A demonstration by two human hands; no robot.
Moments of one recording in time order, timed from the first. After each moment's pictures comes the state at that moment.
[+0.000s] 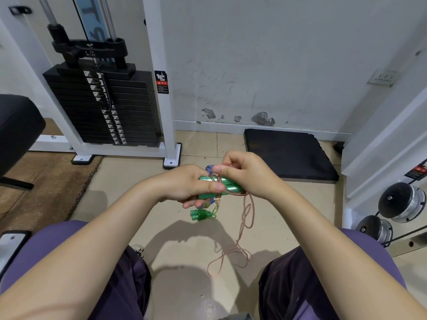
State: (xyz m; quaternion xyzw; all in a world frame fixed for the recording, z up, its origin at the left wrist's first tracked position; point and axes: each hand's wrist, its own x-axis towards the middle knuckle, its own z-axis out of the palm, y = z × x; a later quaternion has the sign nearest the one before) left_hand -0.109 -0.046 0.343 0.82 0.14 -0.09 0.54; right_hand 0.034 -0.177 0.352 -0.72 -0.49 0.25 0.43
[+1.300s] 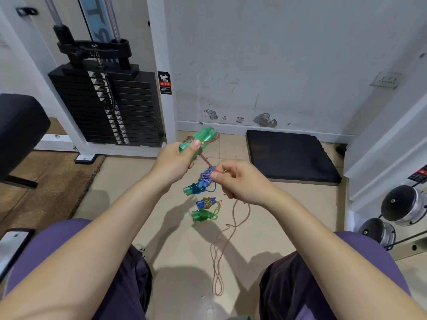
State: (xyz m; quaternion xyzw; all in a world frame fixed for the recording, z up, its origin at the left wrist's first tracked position) left_hand -0.096 -0.029 0.336 0.73 0.37 0.23 0.52; right_hand 0.022 -0.175 0.344 -0.72 -0.48 0.31 0.39
